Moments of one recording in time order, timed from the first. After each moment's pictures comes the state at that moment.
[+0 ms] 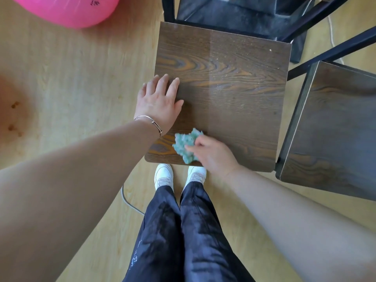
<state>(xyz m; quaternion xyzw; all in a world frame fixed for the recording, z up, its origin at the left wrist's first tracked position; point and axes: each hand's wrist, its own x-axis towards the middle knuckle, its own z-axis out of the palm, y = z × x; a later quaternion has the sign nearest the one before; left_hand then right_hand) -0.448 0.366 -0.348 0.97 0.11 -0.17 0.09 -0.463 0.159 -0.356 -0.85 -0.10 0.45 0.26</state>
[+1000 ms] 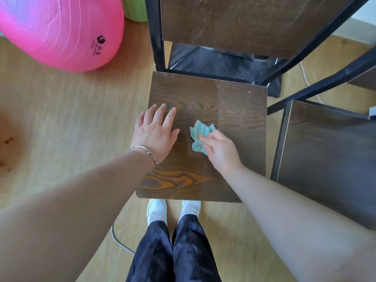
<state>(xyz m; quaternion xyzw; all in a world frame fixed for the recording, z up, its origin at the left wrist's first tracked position) -0.422 0.363 -0.331 0.98 0.10 -0.15 0.07 -0.373 0.147 -0.373 -0.91 -0.25 0.19 0.27</state>
